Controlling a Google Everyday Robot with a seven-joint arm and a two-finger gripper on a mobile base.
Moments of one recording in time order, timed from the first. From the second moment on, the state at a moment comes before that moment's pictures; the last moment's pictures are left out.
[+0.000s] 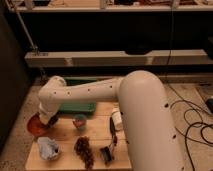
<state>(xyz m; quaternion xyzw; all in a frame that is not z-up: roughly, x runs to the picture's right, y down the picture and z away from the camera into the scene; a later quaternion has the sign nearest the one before) -0.324 0.144 0.775 0.13 -0.37 -0.88 0.27</state>
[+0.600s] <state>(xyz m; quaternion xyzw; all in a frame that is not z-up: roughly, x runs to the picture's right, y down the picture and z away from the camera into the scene) -0.382 0.137 0.774 0.17 -0.37 -0.88 0.24</state>
